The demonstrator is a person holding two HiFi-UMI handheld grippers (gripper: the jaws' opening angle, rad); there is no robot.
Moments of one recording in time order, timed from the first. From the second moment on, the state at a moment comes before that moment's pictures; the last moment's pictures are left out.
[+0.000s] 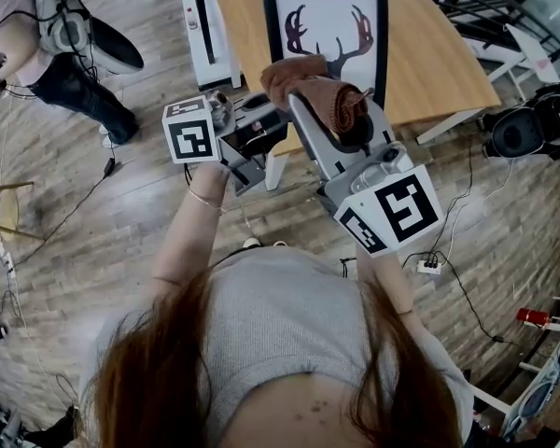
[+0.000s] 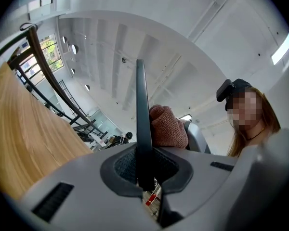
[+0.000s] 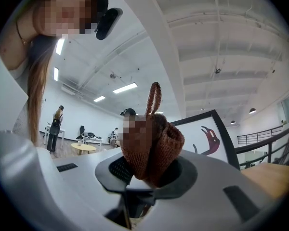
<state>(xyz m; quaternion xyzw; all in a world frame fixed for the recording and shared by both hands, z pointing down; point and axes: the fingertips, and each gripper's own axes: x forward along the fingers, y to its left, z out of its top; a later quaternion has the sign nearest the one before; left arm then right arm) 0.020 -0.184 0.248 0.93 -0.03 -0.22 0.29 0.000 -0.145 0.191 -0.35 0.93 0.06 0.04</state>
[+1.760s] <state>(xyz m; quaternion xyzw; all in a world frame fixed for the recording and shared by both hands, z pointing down) 0.020 -0.187 0.252 0.92 -0.06 -0.23 0.31 0.051 -0.144 0.057 -0.41 0.86 0.24 0.17</state>
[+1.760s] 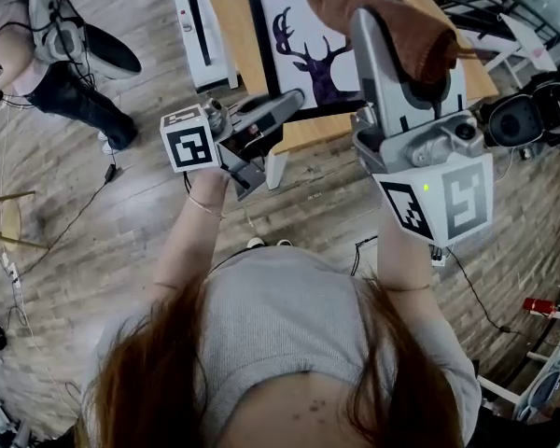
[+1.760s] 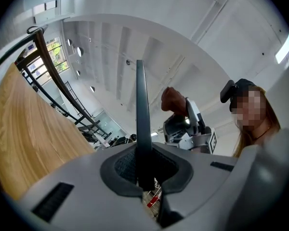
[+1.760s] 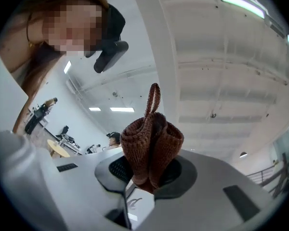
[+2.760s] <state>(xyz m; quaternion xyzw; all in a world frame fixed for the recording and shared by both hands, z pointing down) 0.018 -0.182 0.247 0.94 -0.05 -0.21 0.25 0.023 -0.215 0.110 -0.45 0.87 0.19 0.06</state>
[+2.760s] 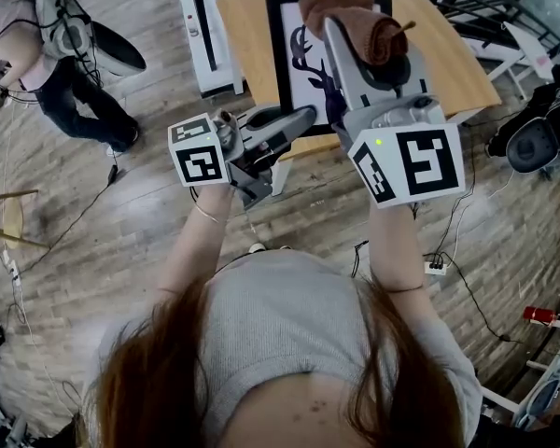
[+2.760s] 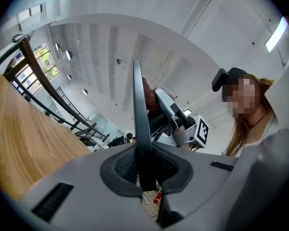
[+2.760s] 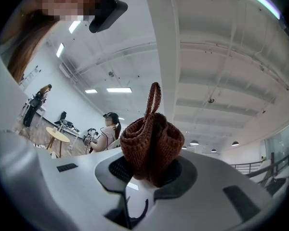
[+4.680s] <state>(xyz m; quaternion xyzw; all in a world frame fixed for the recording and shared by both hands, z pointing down) 0.017 -0.187 0.250 0.92 -0.06 -0.25 0.28 0.044 -0.162 0.204 -0.44 0.89 0.10 0.02</state>
